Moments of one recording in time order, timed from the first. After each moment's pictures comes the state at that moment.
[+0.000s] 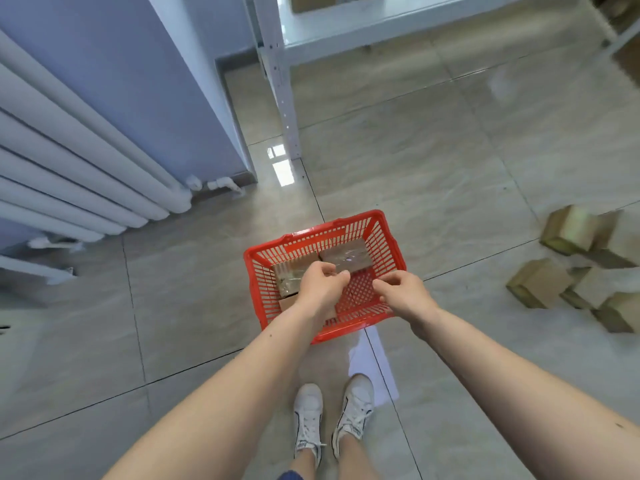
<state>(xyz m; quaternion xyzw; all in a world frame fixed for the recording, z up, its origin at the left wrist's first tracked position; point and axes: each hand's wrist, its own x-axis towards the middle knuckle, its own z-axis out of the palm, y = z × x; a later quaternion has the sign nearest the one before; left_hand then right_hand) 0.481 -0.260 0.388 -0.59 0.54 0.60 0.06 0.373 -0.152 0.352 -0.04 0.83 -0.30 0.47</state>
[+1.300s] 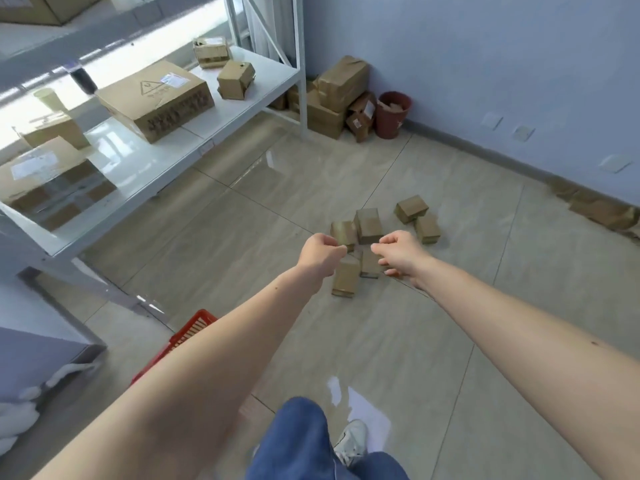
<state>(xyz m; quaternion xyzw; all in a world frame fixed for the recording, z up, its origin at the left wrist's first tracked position) 0.199 0.104 0.666 -0.26 0.76 0.58 0.15 0.165 0.260 0.668 0.15 0.83 -0.48 0.23</state>
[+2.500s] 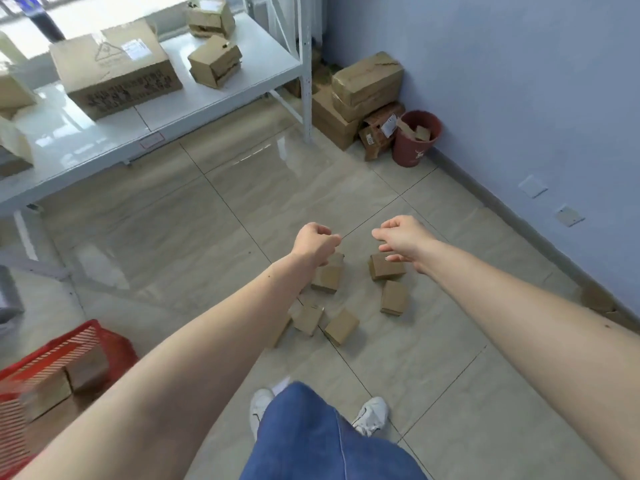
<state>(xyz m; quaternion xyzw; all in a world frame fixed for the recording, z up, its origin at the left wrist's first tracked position) -0.251 0.325 0.627 -0.41 0.68 0.60 0.08 -0.336 0.468 0.652 0.03 0.85 -0.41 0.34</state>
